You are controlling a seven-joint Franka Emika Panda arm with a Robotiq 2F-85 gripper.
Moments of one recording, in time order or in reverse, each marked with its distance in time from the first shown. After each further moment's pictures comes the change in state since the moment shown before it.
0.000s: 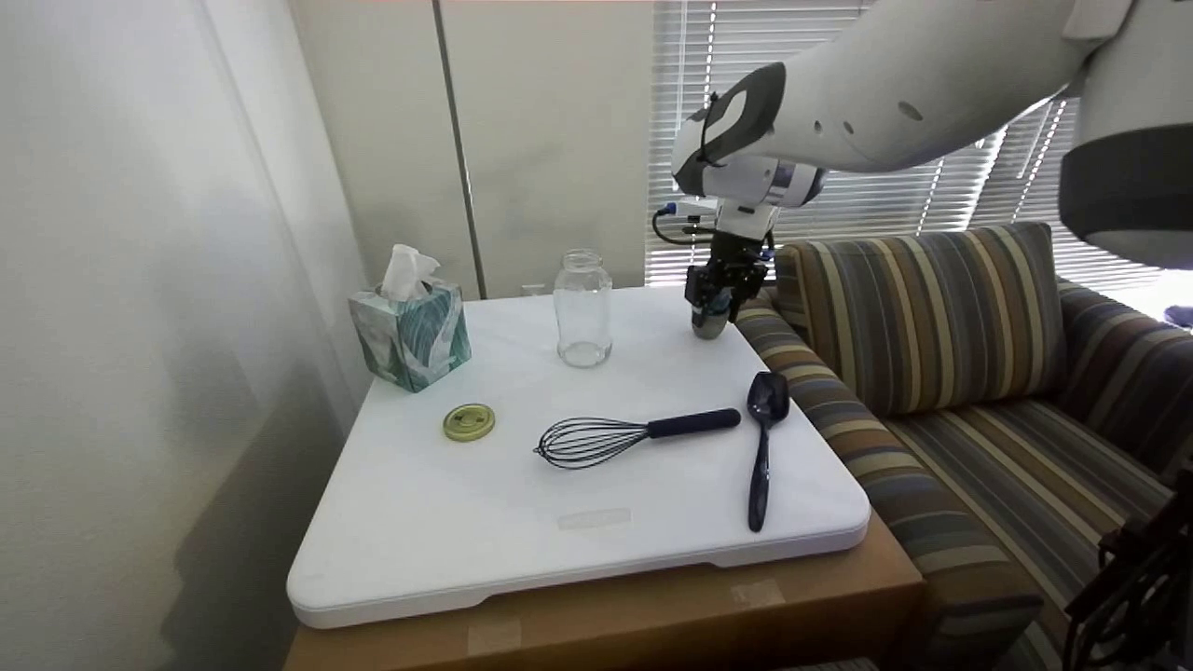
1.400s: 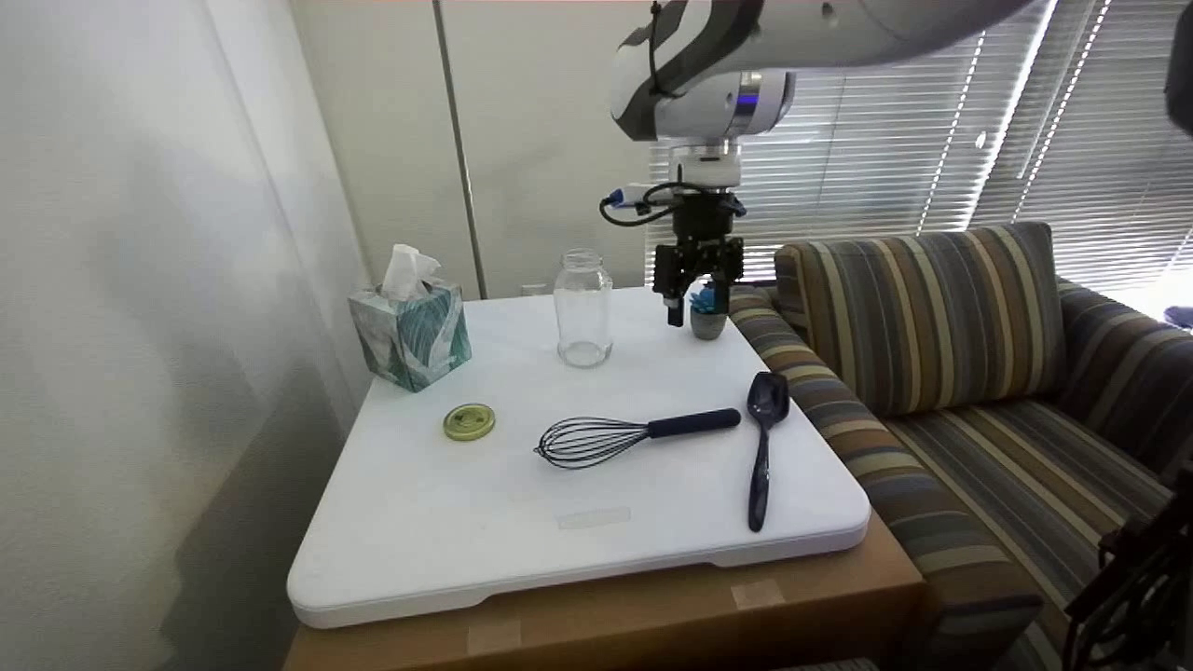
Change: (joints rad) arm 0.180 -0.177 -0.035 -0.069 -0.280 -0.324 -0.031
